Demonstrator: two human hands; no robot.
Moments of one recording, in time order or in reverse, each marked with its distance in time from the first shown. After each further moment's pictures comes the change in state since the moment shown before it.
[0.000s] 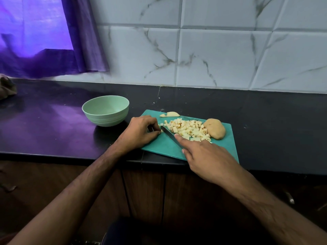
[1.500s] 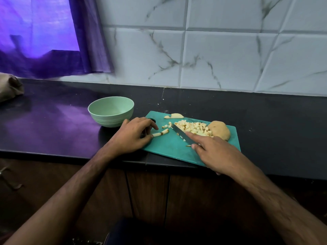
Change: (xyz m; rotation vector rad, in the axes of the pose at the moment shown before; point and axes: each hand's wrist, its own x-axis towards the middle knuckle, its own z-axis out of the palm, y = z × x) left_hand -0.024 -0.022 -0.019 0.163 -0.036 0.051; right_hand 0.015 0.017 -0.009 0.138 -0.043 0.070
